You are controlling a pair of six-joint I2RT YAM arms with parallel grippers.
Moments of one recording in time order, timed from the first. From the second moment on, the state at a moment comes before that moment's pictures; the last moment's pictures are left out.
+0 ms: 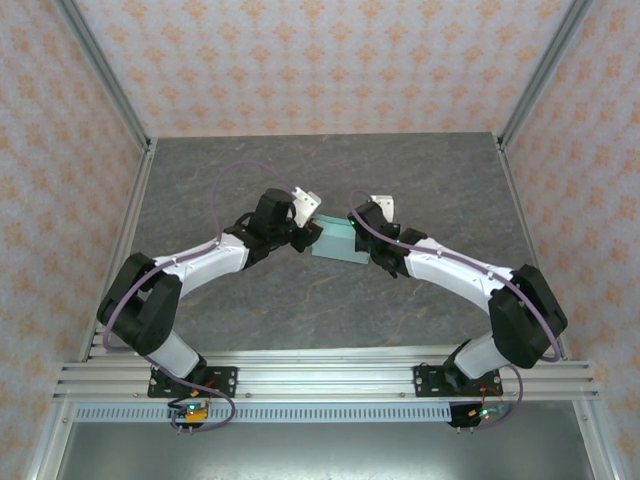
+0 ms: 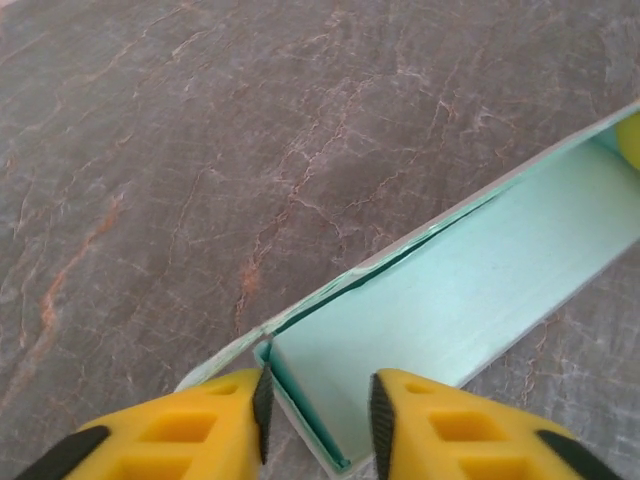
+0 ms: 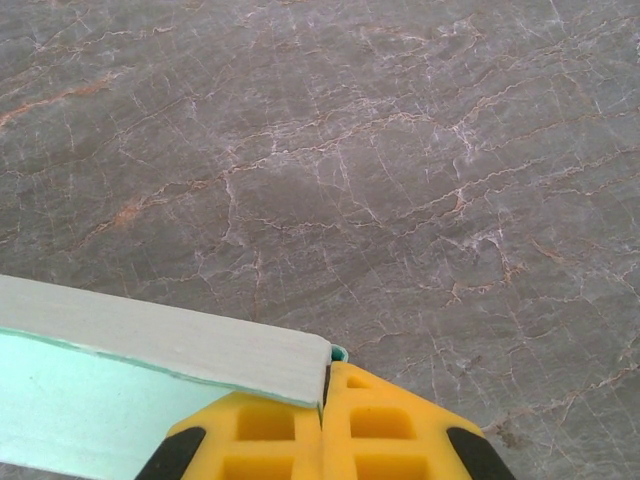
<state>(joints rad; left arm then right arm) -0.51 1.59 0.95 0.00 0.17 0.09 0.70 1.48 0.97 -0.39 0.47 0.56</state>
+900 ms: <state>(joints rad) -0.44 1.63 1.04 -0.08 0.31 -0.01 0.77 1.52 0.99 -0.42 0.59 0.61</state>
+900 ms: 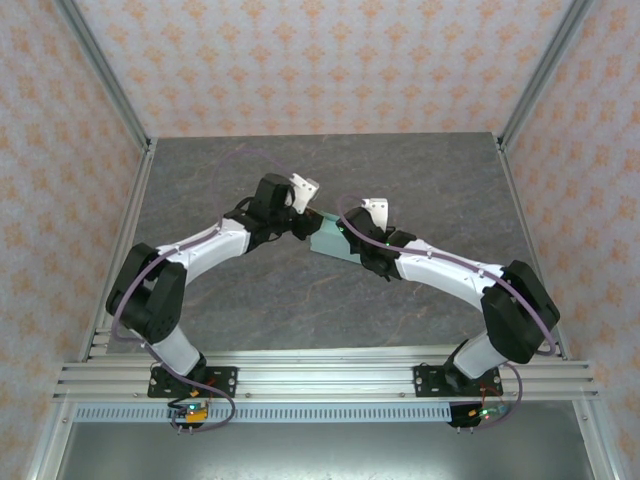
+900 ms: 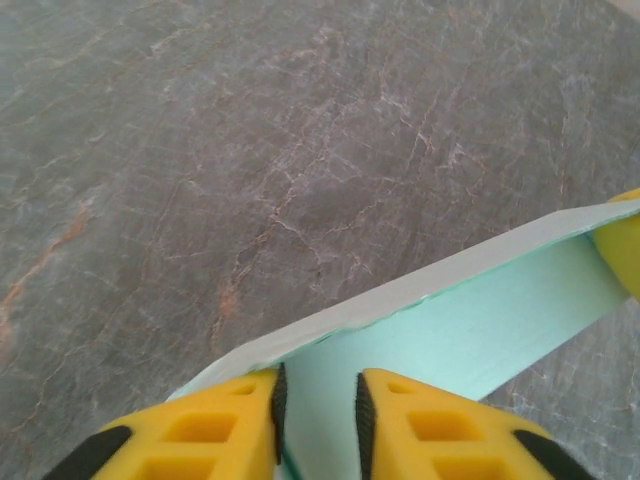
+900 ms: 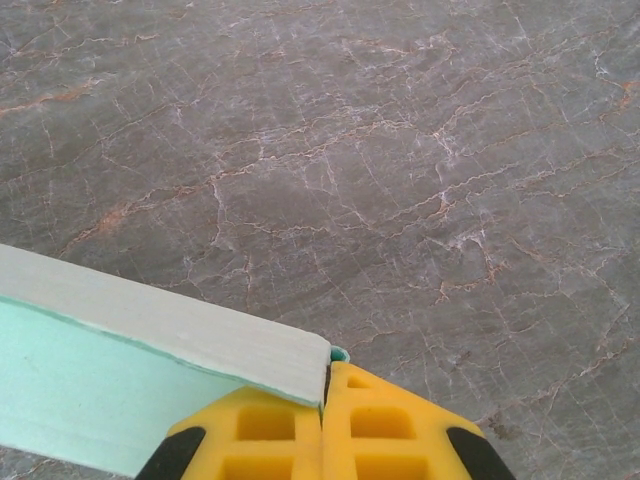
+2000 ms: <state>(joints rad) -0.35 1.69 1.01 0.00 0.54 0.37 0.77 1.52 1.00 -0.44 0.59 0.61</state>
